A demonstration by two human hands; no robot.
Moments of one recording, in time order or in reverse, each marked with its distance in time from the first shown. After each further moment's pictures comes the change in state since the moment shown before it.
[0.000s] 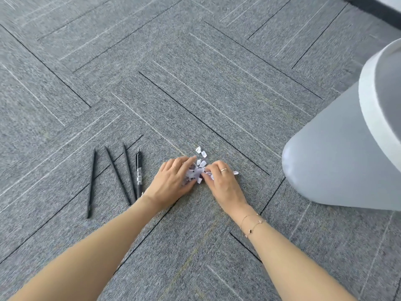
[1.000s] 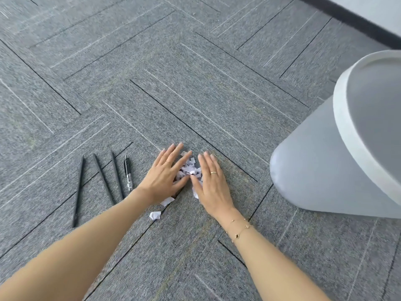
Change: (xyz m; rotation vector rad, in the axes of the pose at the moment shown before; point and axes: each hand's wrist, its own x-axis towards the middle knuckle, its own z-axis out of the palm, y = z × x) left_hand 0.032 -0.003 -0.005 0.009 -0.144 -0.036; right_hand 0.006 -0.004 -0.009 -0.035 -0.150 0.170
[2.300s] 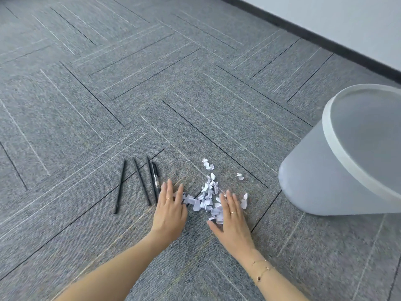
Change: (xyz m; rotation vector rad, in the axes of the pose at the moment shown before) left_hand -0.111 0.039 -0.001 -0.089 0.052 -0.431; right_hand -0.098 -0.017 0.003 -0.086 -0.204 0.110
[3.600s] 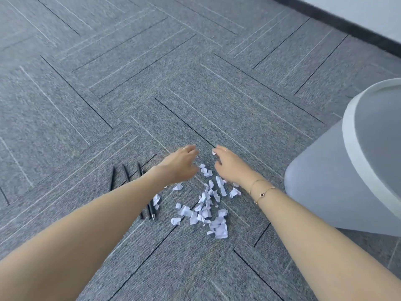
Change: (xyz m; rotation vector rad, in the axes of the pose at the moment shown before) left_hand 0.154 0.028 -0.070 0.025 -0.253 0.310; right_hand 0.157 -0.010 -0.117 0.125 -0.134 -0.064
